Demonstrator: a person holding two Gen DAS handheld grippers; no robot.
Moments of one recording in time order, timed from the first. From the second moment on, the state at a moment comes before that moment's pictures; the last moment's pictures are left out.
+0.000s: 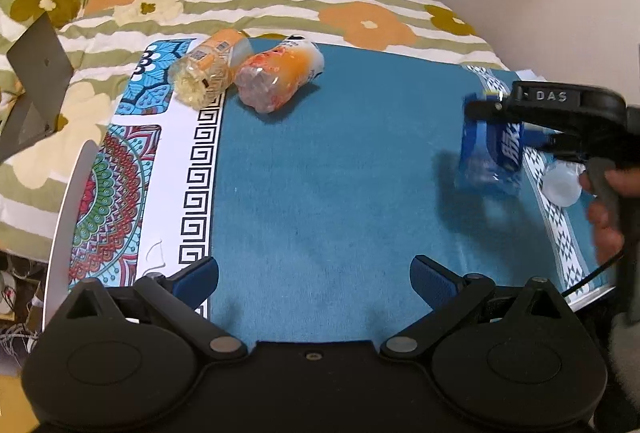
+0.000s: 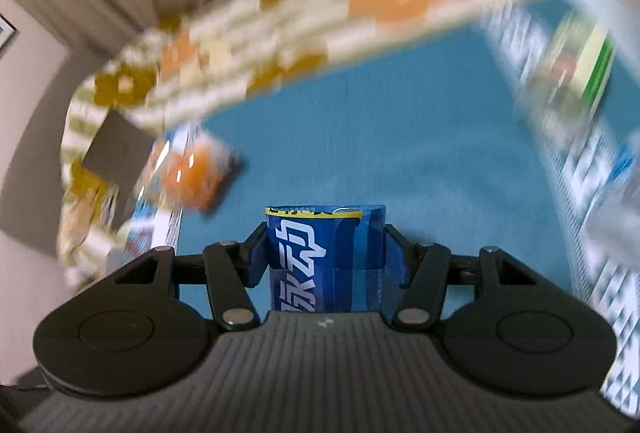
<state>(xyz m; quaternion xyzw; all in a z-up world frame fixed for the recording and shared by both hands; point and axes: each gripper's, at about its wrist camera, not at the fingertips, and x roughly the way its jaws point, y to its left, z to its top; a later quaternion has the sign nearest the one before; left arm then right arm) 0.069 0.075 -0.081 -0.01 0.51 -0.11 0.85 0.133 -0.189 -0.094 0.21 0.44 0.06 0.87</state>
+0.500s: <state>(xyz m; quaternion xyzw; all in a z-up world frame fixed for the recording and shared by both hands) 0.072 0.068 -0.104 0.05 0.50 -0.13 0.85 0.101 -0.125 -0.139 0.07 0.25 0.03 0.96</state>
